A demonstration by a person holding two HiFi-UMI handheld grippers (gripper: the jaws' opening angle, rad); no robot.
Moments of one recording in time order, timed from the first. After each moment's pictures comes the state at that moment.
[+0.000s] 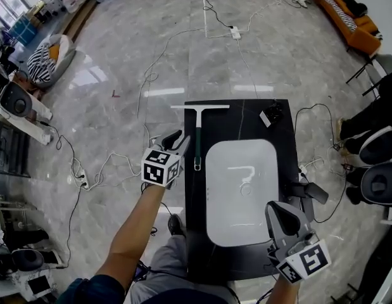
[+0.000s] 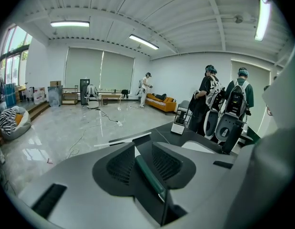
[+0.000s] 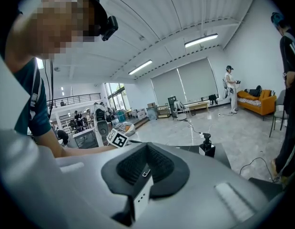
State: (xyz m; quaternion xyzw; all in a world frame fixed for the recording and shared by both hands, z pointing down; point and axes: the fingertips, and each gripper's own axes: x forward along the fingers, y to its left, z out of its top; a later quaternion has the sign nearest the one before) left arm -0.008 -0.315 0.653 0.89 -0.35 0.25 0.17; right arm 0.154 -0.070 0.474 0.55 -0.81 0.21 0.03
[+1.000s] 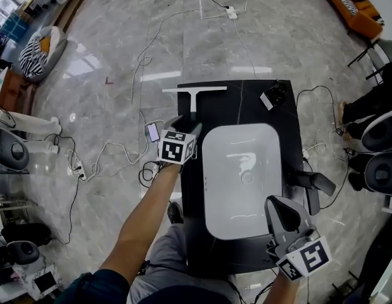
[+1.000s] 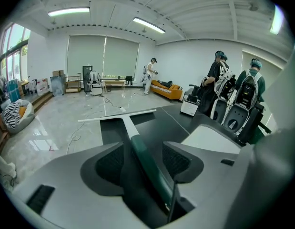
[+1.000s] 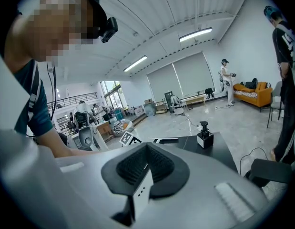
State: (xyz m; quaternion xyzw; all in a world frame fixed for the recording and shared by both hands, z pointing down) left arm 0.030 -0.332 0.761 0.85 -0.36 0.32 0.20; right arm 0.159 -0.070 0.521 0.56 -0.79 0.24 0.04
